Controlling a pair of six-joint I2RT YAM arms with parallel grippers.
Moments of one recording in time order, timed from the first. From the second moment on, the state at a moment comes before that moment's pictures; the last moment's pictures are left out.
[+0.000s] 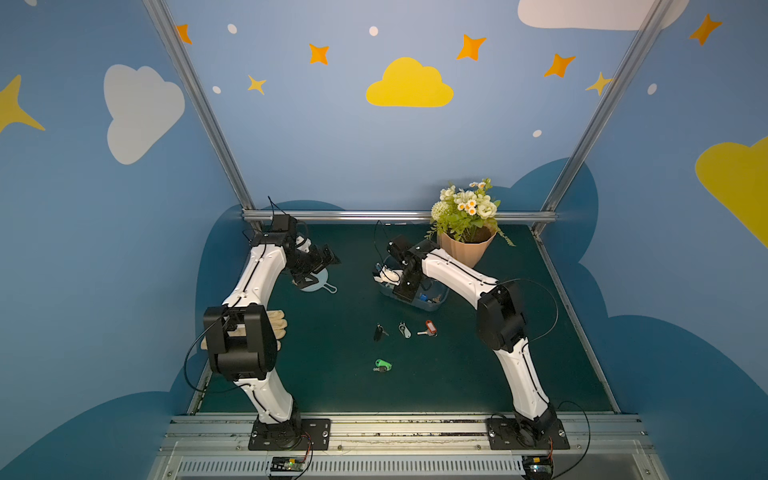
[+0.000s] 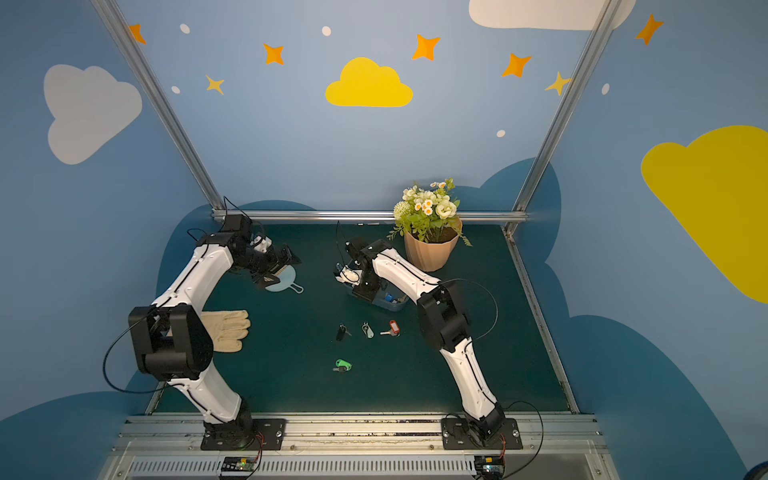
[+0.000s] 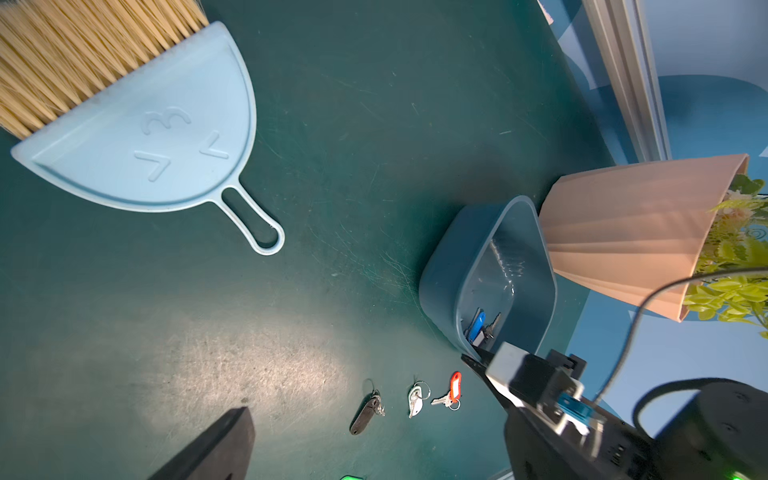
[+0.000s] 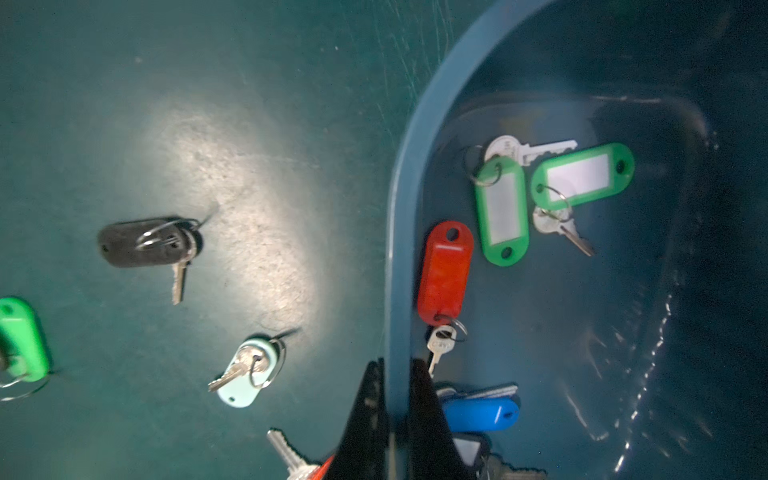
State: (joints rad) left arm 0.06 1.75 1.54 -0.97 0.51 -0.49; right arm 0.73 2.28 2.06 -1.14 -0.13 -0.50
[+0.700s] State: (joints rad) left arm 0.07 1.75 1.54 -0.97 0.51 -0.49; right arm 0.66 2.25 2.22 -1.30 -0.41 -0.59
